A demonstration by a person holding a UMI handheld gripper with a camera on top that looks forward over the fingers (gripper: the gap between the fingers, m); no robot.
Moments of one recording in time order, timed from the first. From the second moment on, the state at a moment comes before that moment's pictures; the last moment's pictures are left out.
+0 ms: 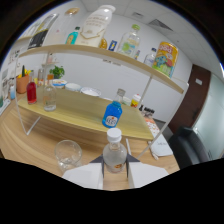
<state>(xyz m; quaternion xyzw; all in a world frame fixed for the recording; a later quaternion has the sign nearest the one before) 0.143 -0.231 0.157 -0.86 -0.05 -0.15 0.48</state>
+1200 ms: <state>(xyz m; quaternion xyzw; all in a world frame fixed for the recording) 0.129 -0.191 0.209 -0.58 -0.53 -0.51 0.35</state>
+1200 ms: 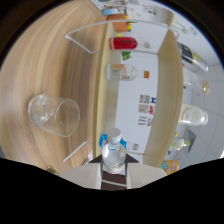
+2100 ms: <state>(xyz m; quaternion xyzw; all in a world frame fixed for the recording) 0.162 -0.215 0.021 -0.89 0.04 0.00 0.46</state>
